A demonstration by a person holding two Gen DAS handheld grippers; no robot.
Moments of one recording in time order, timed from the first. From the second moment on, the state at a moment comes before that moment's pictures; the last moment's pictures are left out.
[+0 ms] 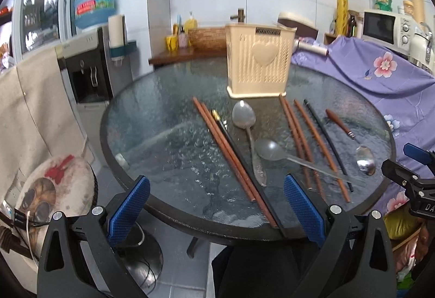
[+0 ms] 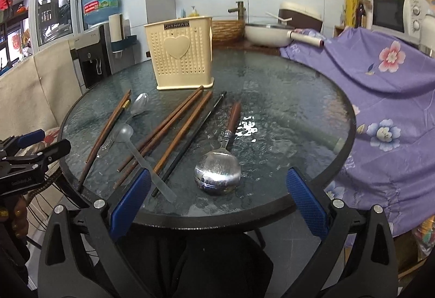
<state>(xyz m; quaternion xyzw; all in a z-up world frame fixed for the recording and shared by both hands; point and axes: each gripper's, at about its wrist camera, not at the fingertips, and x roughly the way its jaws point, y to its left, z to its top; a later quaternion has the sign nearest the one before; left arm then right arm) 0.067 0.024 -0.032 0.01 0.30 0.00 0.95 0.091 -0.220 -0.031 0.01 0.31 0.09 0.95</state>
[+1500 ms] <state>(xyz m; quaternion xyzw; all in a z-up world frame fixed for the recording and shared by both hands) 0.224 0.075 -0.044 -0.02 0.45 0.01 0.89 0.258 -0.204 -0.046 -0.01 0.46 0.04 0.89</state>
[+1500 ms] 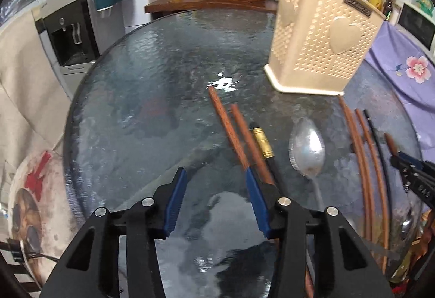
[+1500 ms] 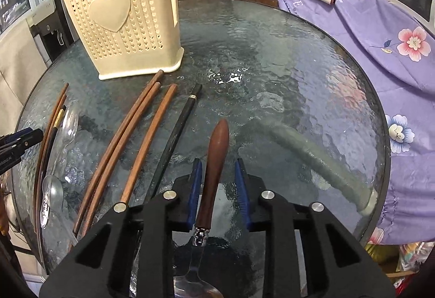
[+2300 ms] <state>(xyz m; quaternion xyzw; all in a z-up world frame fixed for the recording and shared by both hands) 0.272 0.065 -0.045 0.00 0.47 0.02 0.88 0.282 -0.191 -0.045 -0.03 0.47 0.04 0.88</state>
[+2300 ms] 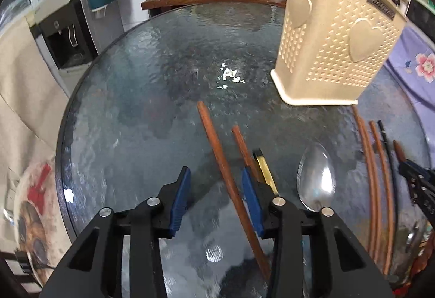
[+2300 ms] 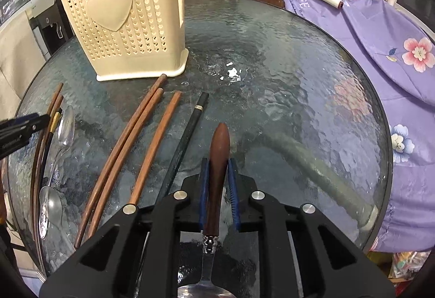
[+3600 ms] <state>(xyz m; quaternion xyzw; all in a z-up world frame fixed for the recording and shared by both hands) 0.320 0.089 -0.025 -0.07 0.46 0.01 0.89 0.299 -0.207 -0.012 0.01 0.41 0.09 0.91</state>
